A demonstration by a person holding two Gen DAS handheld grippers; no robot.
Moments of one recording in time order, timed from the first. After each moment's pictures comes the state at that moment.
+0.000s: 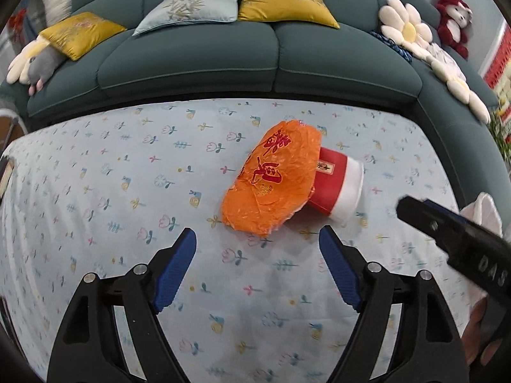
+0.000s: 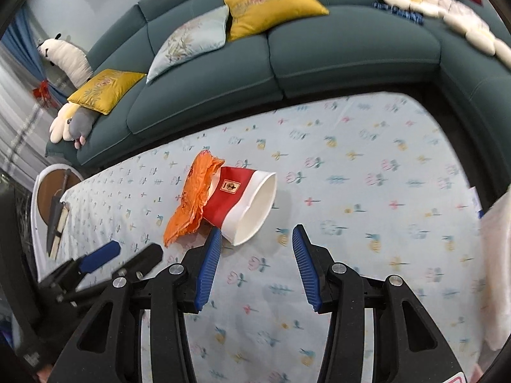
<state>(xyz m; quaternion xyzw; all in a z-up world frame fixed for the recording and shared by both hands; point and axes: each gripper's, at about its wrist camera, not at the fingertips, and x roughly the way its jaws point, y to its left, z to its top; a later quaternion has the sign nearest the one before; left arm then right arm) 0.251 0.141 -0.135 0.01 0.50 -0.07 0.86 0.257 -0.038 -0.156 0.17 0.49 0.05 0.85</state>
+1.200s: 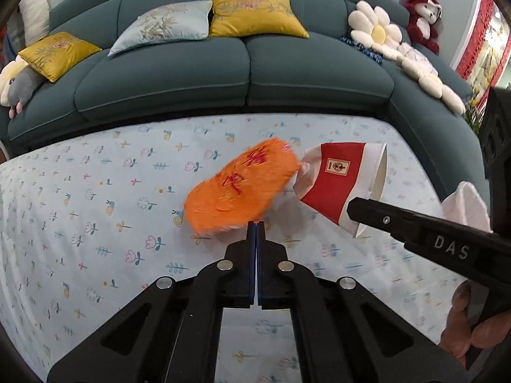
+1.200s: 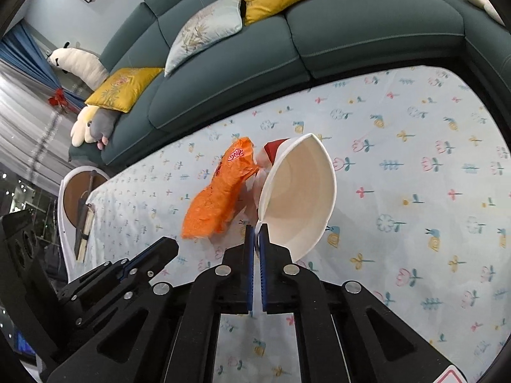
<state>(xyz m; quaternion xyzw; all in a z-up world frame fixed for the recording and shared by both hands) 0.243 0.137 -0.116 0.01 0.47 -0.13 0.87 0.264 -0.026 -0.159 0.22 0.50 0.11 0.83</state>
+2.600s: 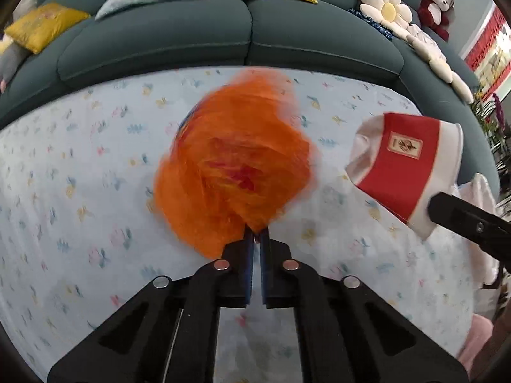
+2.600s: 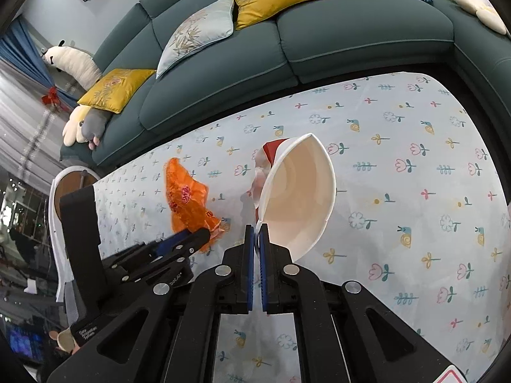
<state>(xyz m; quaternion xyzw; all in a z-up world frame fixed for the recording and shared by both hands) 0.272 0.138 -0.181 0.00 0.54 -0.14 0.83 0.254 -0.036 -0.164 0.21 0.50 0.09 0.84</state>
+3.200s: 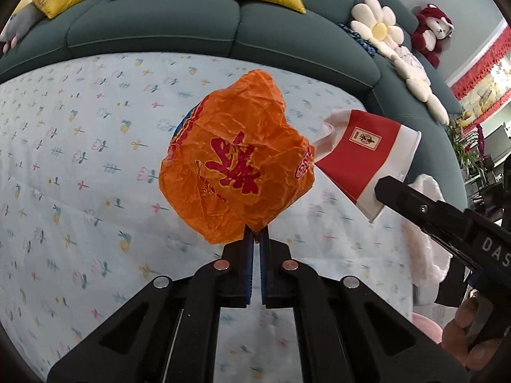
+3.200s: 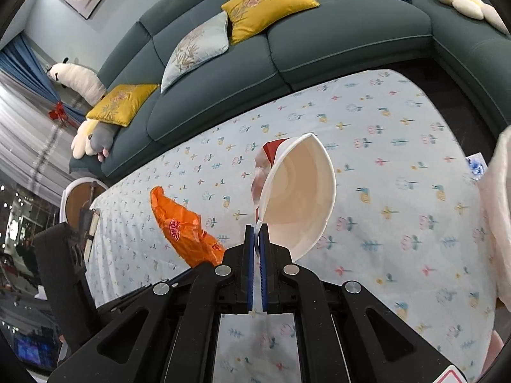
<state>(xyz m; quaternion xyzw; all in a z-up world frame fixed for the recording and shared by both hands) 0.174 0.098 -0.126 -0.09 0.54 -0.15 0.82 0.179 -0.077 -0.128 0.24 0.47 0.08 0.84</state>
